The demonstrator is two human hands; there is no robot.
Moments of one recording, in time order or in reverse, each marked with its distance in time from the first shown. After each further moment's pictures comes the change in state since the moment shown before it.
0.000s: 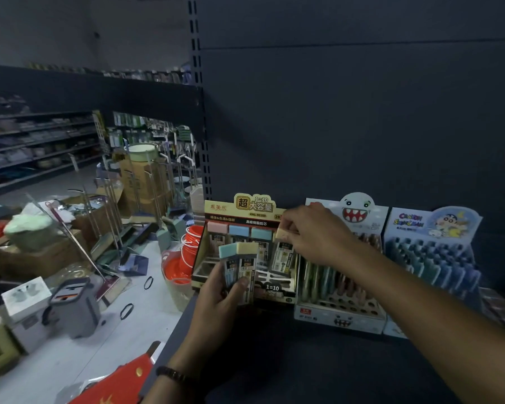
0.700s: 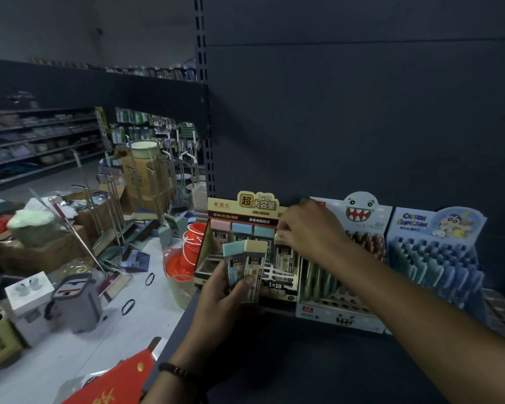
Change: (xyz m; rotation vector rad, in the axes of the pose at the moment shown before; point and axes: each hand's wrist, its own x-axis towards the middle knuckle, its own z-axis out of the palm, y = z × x) left_hand -0.004 0.007 0.000 -0.143 -0.070 -0.035; right_hand 0.007 -0.014 0.005 -0.169 0.087 -0.057
